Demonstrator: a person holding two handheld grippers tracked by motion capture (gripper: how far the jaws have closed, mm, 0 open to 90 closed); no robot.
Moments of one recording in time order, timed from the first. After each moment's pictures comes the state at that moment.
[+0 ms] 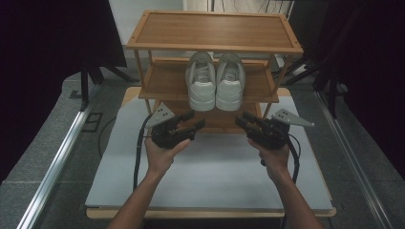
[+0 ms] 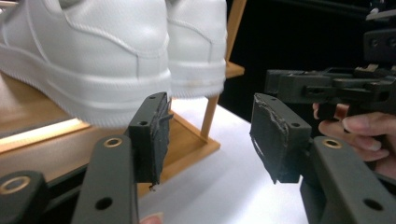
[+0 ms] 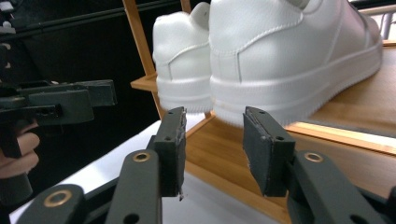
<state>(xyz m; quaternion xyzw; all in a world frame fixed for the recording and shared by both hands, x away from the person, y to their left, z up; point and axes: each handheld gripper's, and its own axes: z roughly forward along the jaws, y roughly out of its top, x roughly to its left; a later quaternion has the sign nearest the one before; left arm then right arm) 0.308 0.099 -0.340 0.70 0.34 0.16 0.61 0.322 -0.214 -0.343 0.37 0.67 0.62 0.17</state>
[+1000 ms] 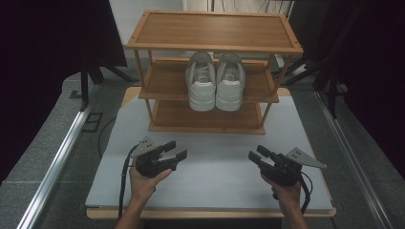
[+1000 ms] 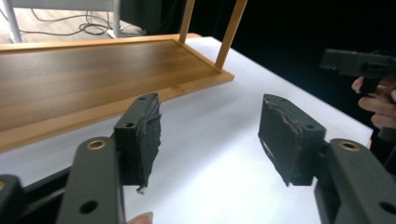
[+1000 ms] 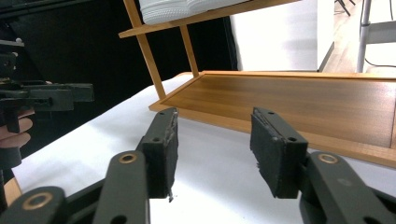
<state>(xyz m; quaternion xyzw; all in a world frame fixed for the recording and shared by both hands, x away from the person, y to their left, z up) 0.275 0.146 -0.418 0.72 0.39 0.13 0.56 0.267 -0.259 -0.421 0.40 0.66 0.61 0.17</state>
